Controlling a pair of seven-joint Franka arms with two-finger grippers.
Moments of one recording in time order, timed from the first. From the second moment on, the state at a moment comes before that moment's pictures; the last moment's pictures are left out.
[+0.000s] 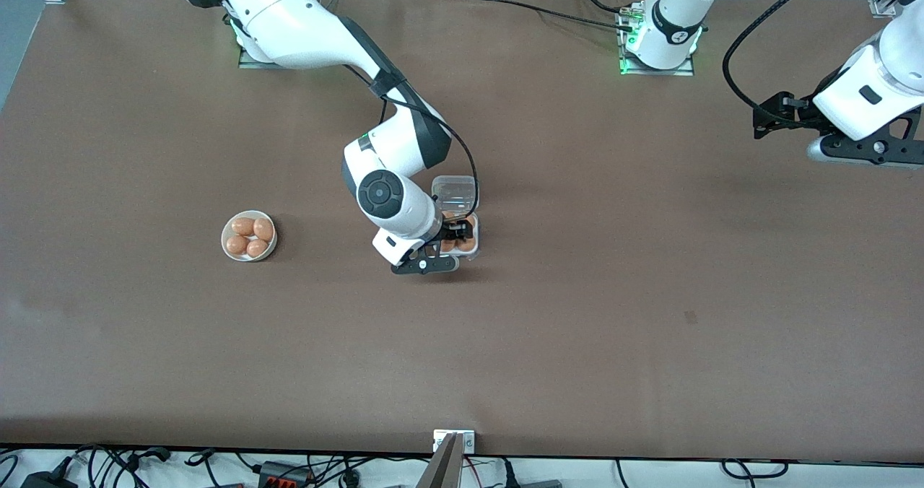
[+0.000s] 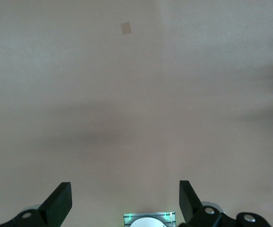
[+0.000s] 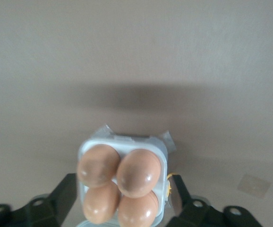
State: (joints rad) left arm -0.11 0.03 0.02 -1.57 0.04 1.44 0.01; right arm 0.63 0.82 -0.01 -1.28 0.27 2.17 0.44
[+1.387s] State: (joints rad) left arm -0.15 0.21 -0.45 -1.68 -0.10 1.62 -0.45; right arm 0.21 0.45 -0.08 -1.27 -0.04 1.64 0.30
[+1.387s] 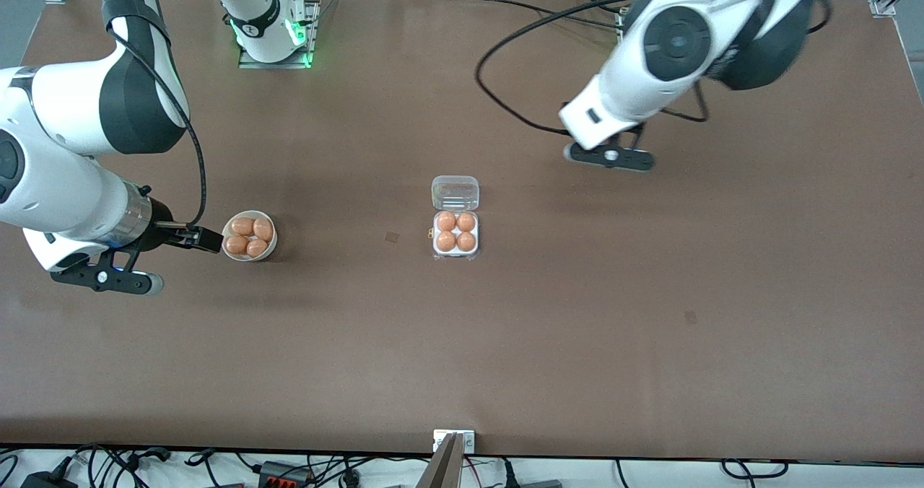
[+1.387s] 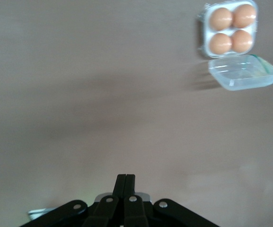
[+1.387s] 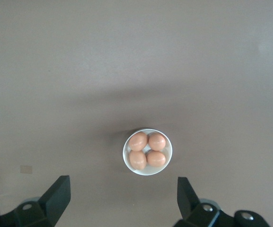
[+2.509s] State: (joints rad) left arm -0.40 0.60 -0.50 -1.78 0.01 2.34 -0.69; right arm -0.04 0.26 0.00 -1.45 -0.04 1.66 0.00
